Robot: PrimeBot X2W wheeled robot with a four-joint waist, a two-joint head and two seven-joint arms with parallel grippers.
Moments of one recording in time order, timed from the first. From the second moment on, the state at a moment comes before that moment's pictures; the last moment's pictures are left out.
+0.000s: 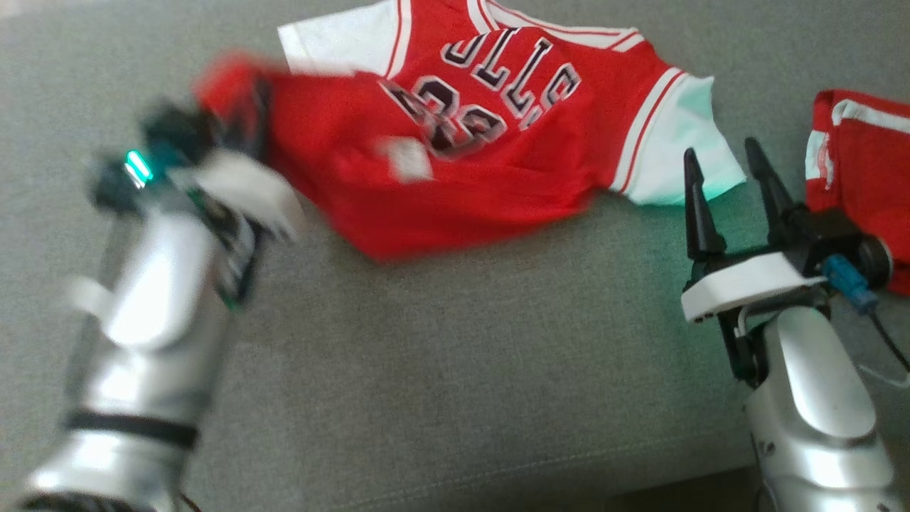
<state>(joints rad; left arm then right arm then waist) -0.69 0.13 -0.36 0.70 -0.27 0.00 -0.26 -0.42 -0.07 0.02 0.48 0.00 0.12 -0.26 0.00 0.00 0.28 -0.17</state>
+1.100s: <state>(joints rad) -0.43 0.05 -0.15 0.61 -0.28 -0.01 -0.25 -0.40 -0.06 0.08 0.51 0.10 0.12 -0.26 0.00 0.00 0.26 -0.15</state>
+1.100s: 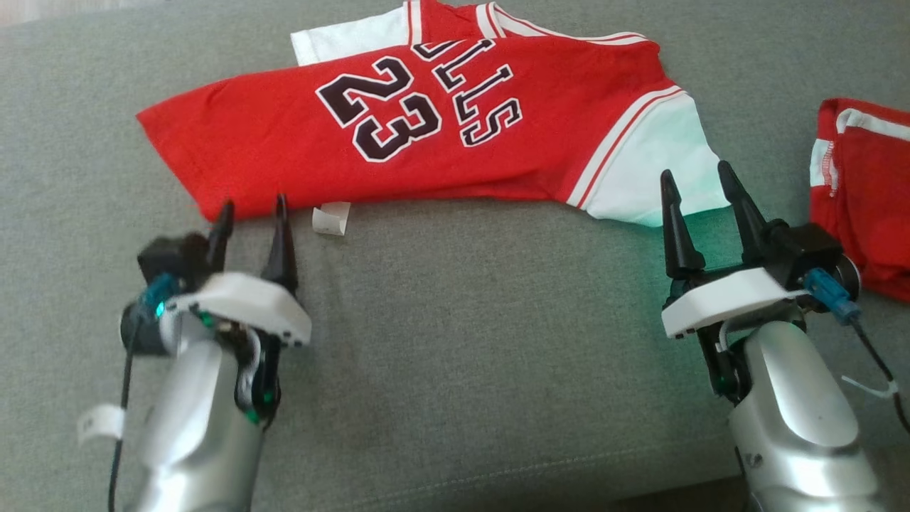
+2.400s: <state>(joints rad) -0.39 0.04 -0.34 0.59 -0.38 0.01 -0.25 -0.39 -0.06 0.06 0.54 0.10 0.12 -0.26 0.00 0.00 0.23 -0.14</state>
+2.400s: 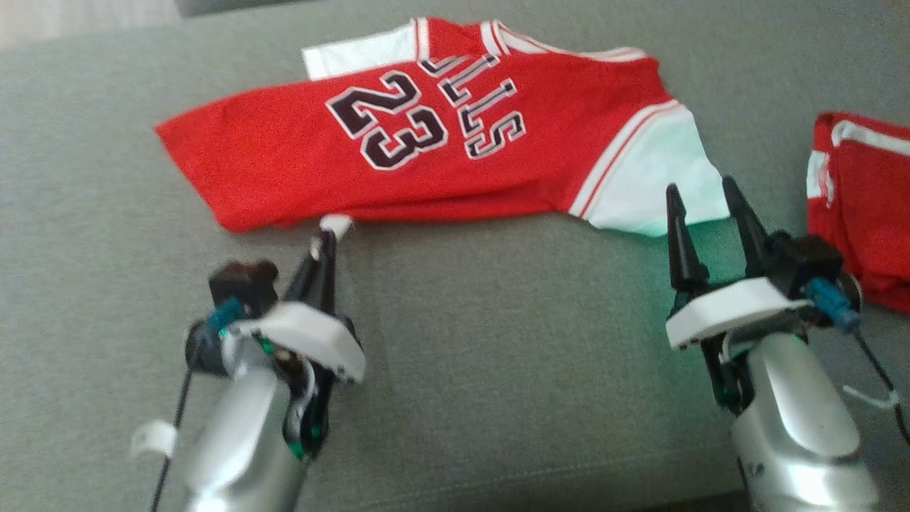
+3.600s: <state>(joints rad) -0.25 0.04 -0.25 0.56 -0.35 0.09 -0.25 -0.34 -0.05 0.07 0.54 0.12 0.12 -0.26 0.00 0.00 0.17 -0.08</state>
